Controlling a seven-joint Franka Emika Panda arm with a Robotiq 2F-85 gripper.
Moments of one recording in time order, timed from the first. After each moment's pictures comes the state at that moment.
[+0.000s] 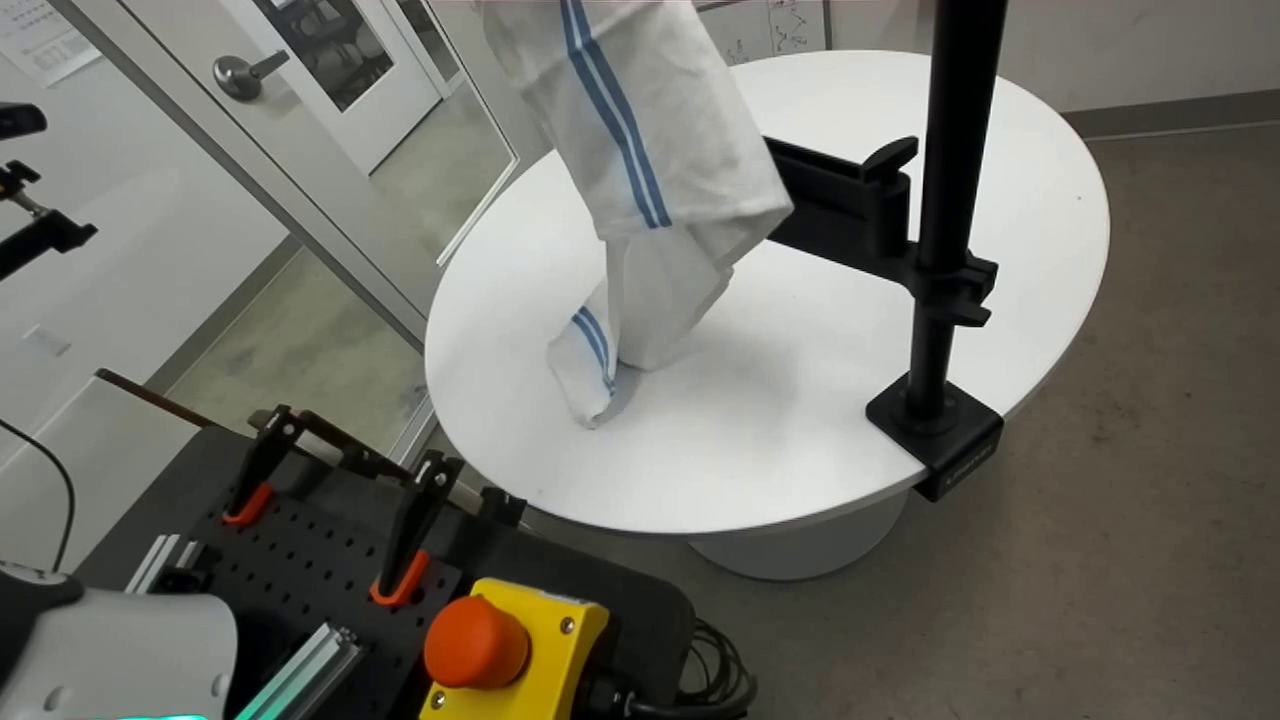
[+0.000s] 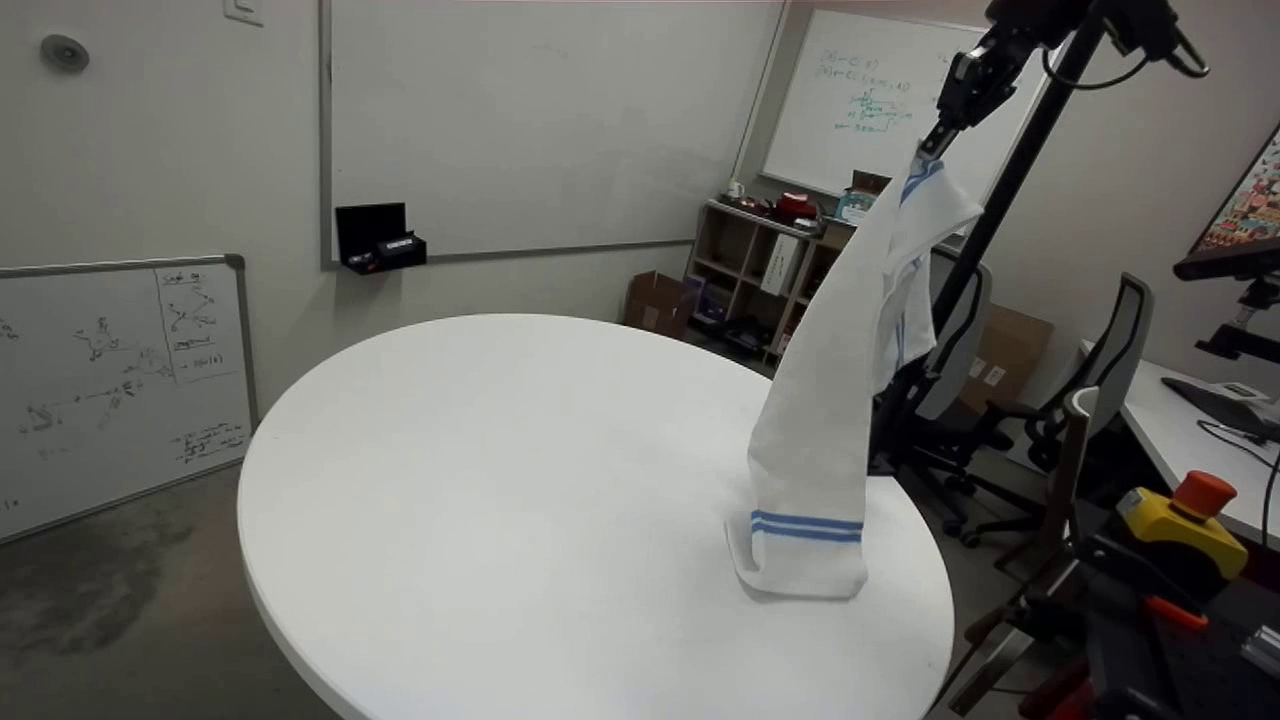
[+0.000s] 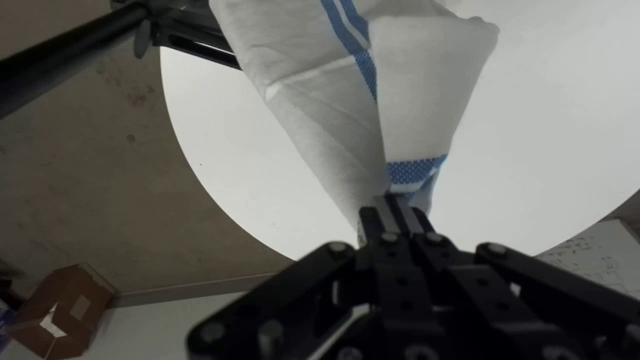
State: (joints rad) arm -2.48 0.44 2.13 -2.34 -0.56 2.34 0.21
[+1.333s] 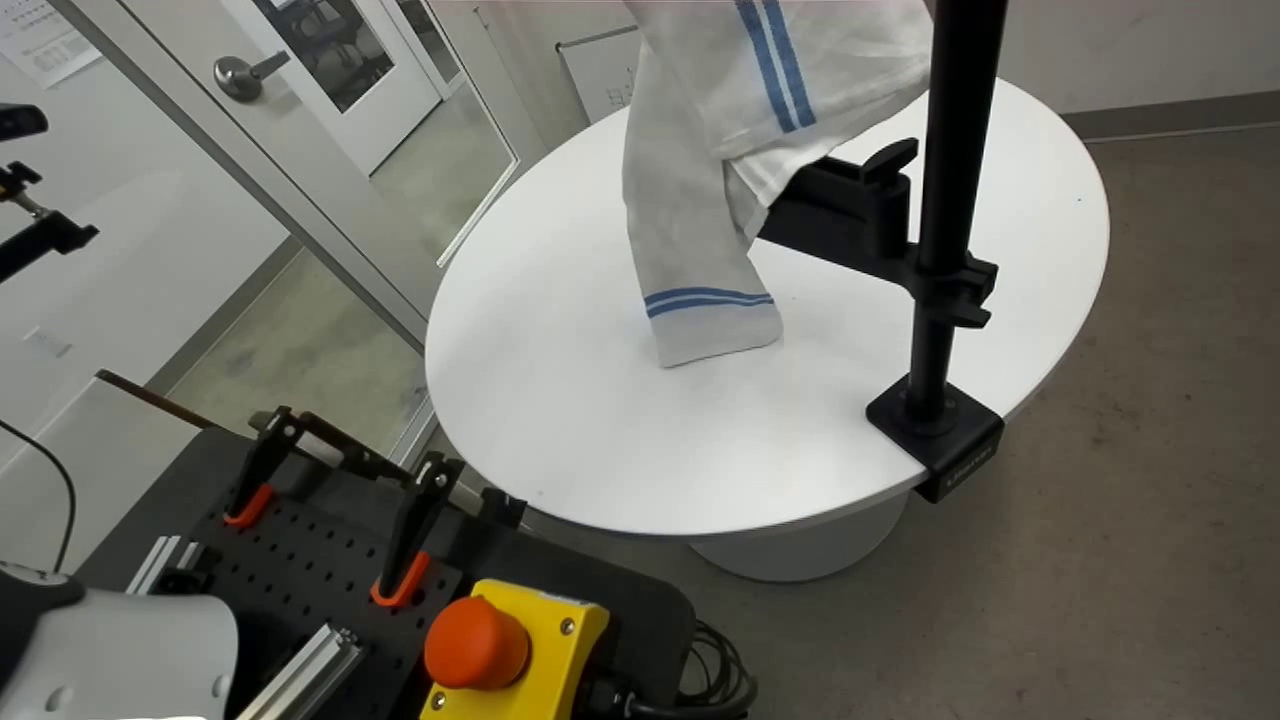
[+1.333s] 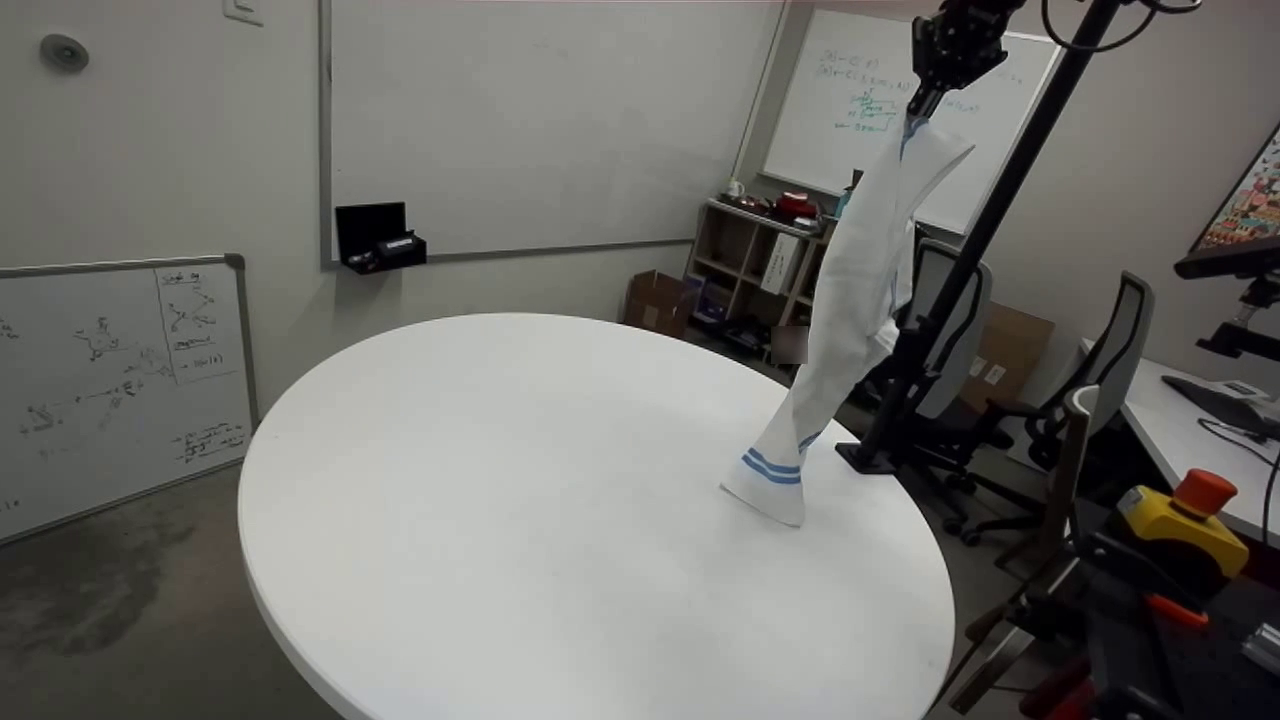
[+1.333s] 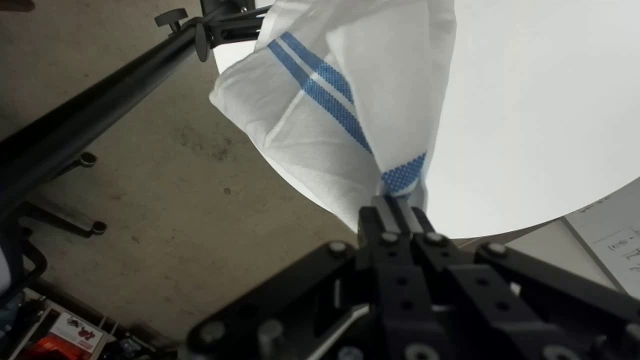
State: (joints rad) arm -2.09 0.21 1.71 -2.00 -0.41 2.19 0.45
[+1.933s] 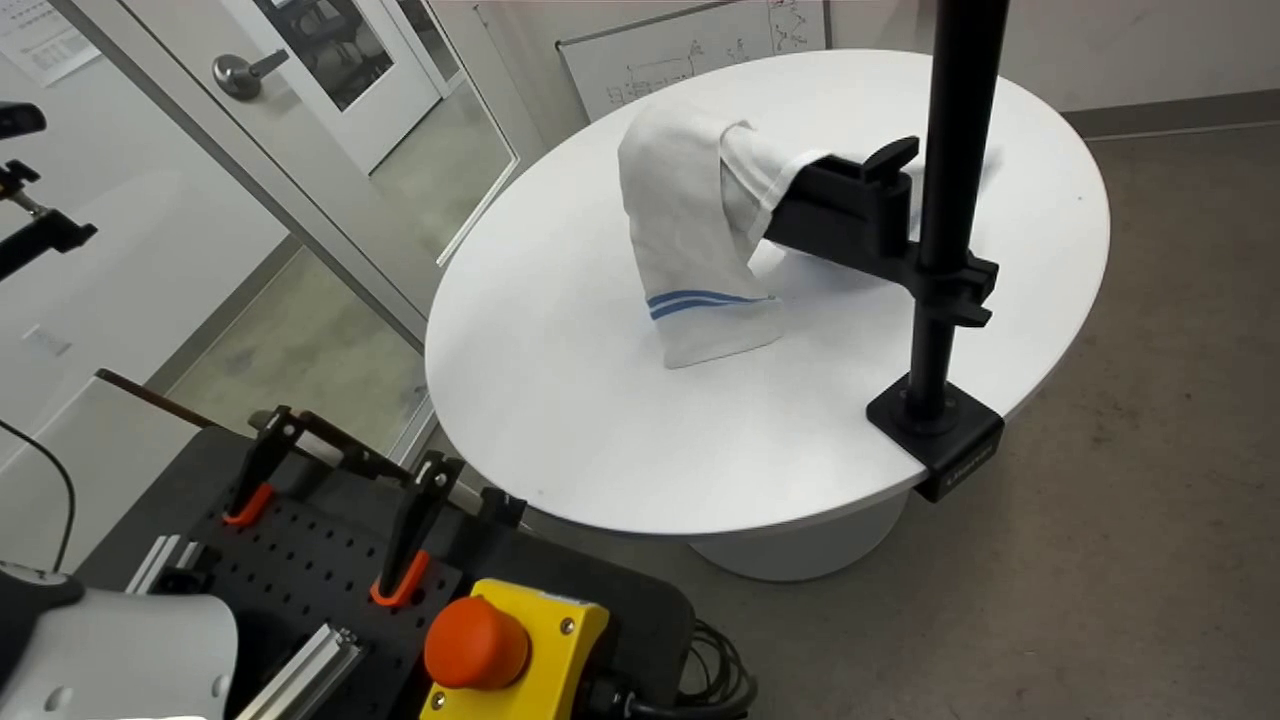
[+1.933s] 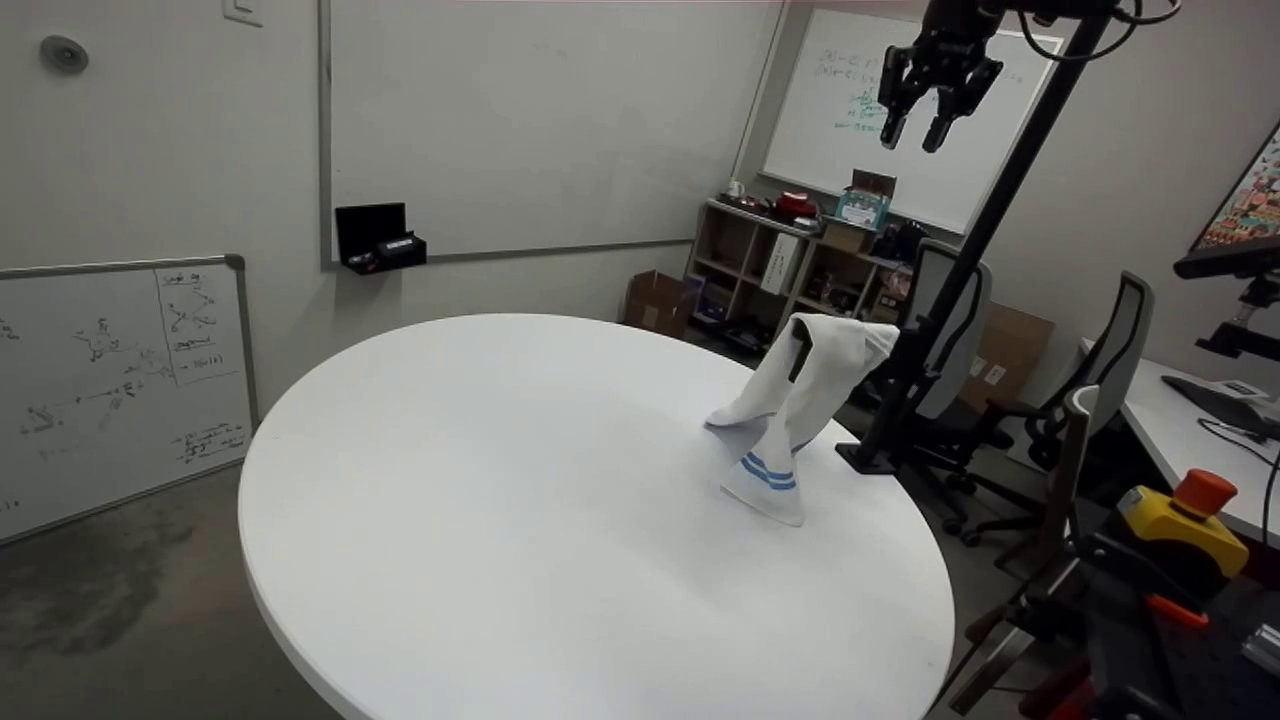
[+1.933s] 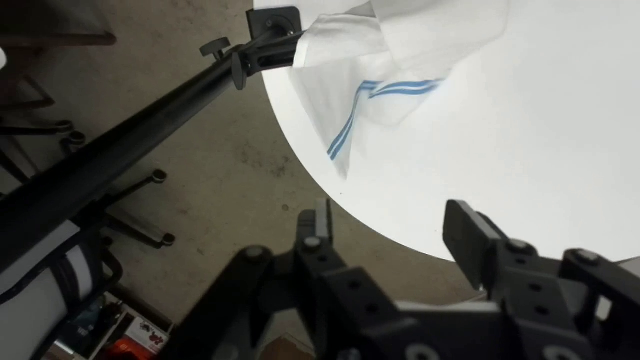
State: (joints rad) arm -1.67 0.16 1.31 -1.99 -0.51 2.14 0.61
